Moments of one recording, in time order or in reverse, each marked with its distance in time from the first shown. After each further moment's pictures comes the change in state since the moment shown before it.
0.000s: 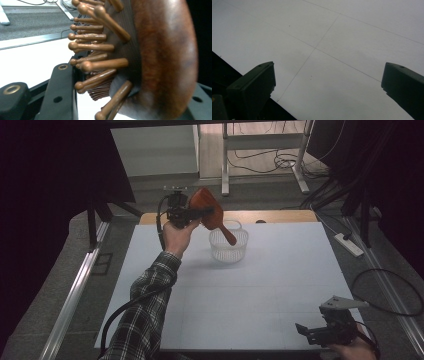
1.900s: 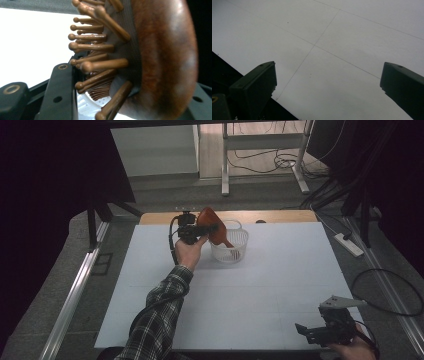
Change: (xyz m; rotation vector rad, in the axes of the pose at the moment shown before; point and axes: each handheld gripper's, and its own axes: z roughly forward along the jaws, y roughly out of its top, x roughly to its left) left arm 0.028 -0.058 0.050 0.024 0.041 -0.158; right arm -0.001 0.000 0.003 0.027 -0.004 0.007
